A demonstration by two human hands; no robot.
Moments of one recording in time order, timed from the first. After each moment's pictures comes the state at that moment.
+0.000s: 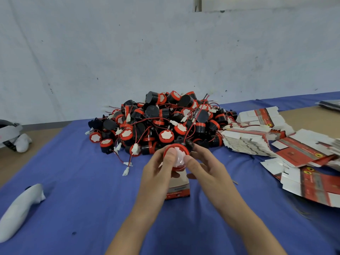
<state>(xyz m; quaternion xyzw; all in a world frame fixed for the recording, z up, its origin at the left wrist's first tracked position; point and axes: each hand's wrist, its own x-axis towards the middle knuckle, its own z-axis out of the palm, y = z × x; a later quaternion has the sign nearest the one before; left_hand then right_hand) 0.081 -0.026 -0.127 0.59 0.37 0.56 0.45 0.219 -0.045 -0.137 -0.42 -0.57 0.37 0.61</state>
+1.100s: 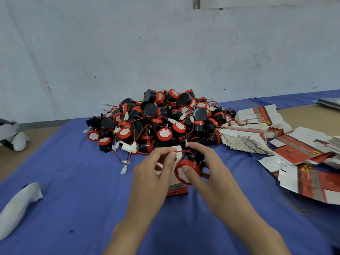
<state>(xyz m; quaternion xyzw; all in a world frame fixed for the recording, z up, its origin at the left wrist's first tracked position) 0.074 -0.027 -0.136 0.70 0.40 0.57 0.17 0.232 -0.061 -0.144 -0.48 -0.67 0.21 0.53</state>
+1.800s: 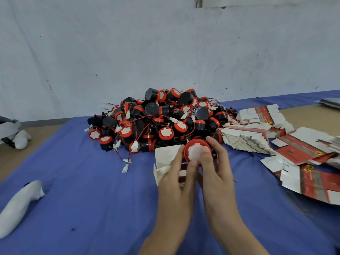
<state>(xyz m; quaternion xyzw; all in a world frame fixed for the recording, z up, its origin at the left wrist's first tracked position) 0.117 -0.049 -0.149 0.65 0.36 0.58 0.34 0.197 -0.060 -0.136 -0.38 -0.39 0.37 0.76</state>
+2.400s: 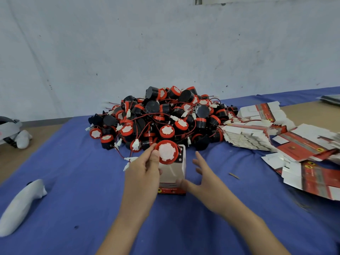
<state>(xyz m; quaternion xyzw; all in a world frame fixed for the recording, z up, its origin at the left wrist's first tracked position) 0.057 -0.024 -0.135 0.61 0.52 0.54 0.28 0.232 -0.029 -0.187 -0.56 -0.61 0.37 0.42</state>
